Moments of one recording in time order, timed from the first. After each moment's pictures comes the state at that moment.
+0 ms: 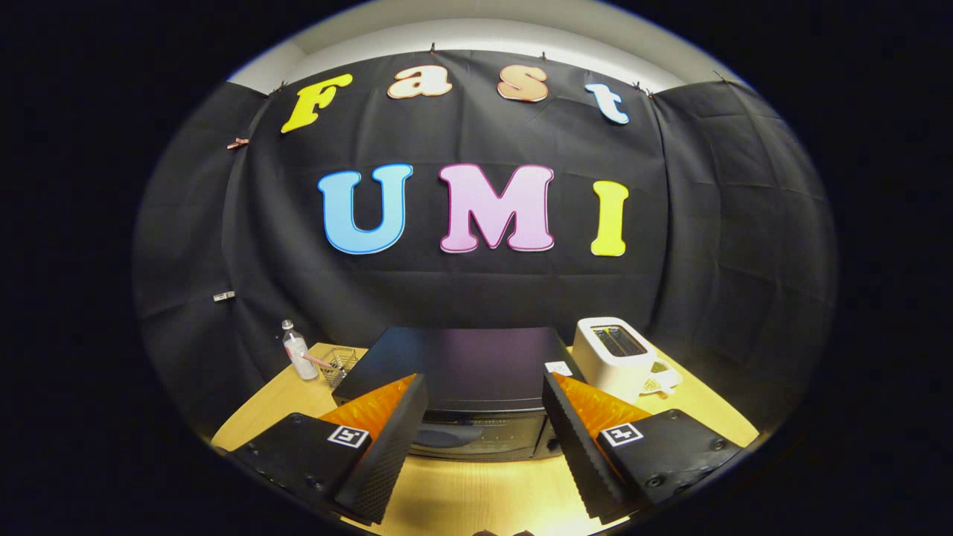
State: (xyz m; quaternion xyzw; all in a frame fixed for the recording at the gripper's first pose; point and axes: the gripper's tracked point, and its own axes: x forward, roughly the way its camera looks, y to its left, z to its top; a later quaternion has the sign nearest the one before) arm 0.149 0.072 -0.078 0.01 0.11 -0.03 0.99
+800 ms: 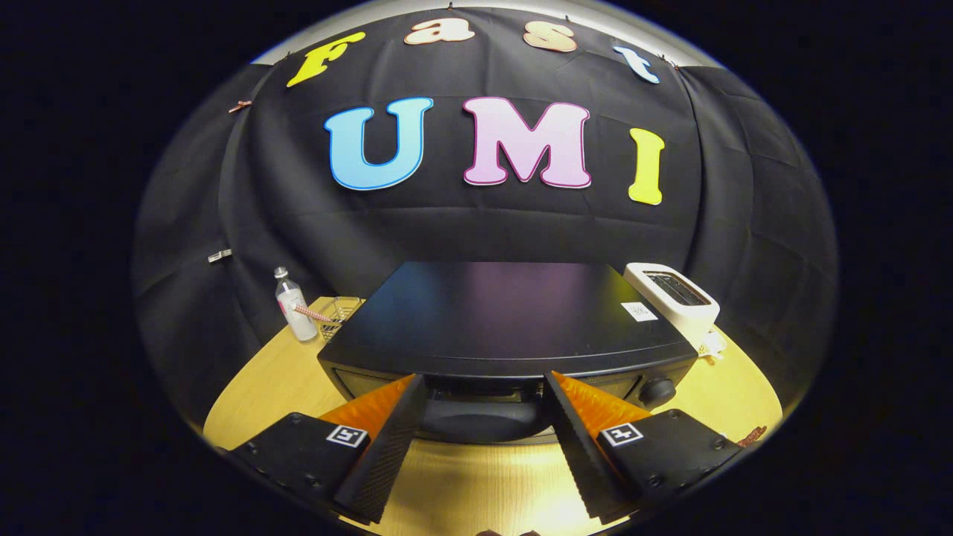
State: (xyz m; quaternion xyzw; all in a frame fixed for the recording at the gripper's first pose) arm 0.193 0.119 -0.175 0.01 0.20 0.00 0.98
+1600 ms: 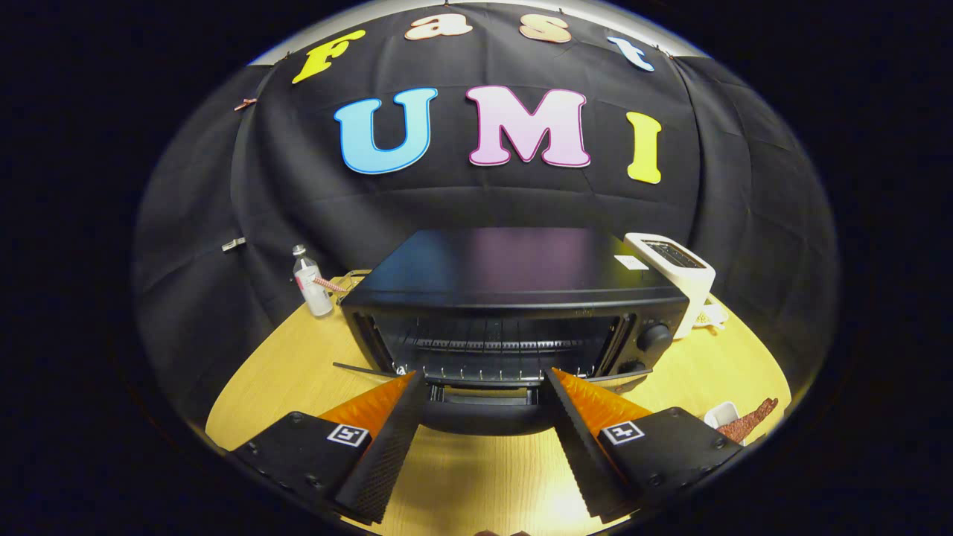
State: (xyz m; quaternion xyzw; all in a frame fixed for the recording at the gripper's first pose) arm 0.124 0.123 -0.206 0.02 0.23 0.02 0.97
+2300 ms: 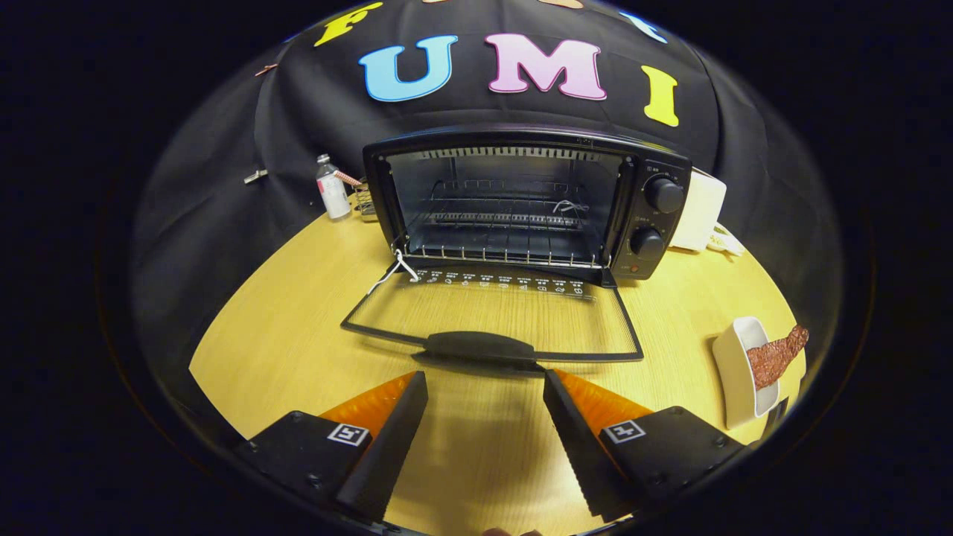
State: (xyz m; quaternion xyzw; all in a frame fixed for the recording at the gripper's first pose) arm 0.023 0.115 -0.308 0.00 0.33 0.07 0.94
